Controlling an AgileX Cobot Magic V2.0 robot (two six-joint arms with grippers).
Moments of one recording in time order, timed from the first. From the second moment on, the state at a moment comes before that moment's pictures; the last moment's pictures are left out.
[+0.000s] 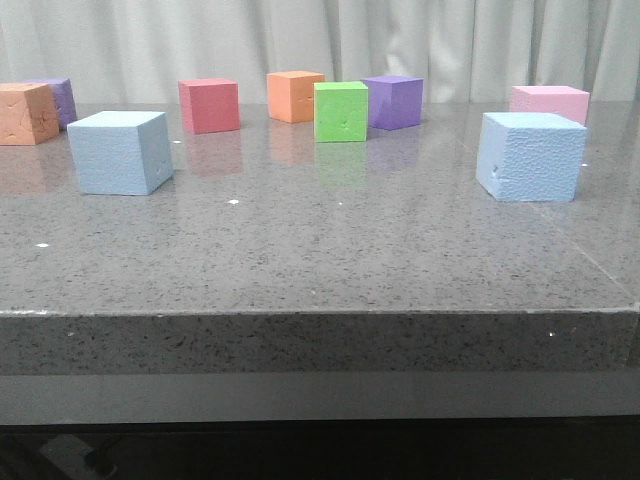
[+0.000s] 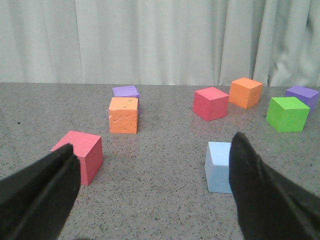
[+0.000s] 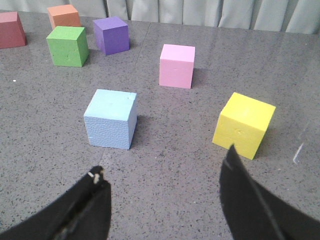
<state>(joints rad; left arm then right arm) -0.07 0.36 -0.61 0.01 0.45 -0.04 0.03 0.44 -0.58 0.10 0.52 -0.08</state>
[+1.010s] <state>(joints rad) -0.17 0.36 -0.61 0.00 0.44 -0.04 0.31 1.26 -1.26 0.15 0.87 -0.03</state>
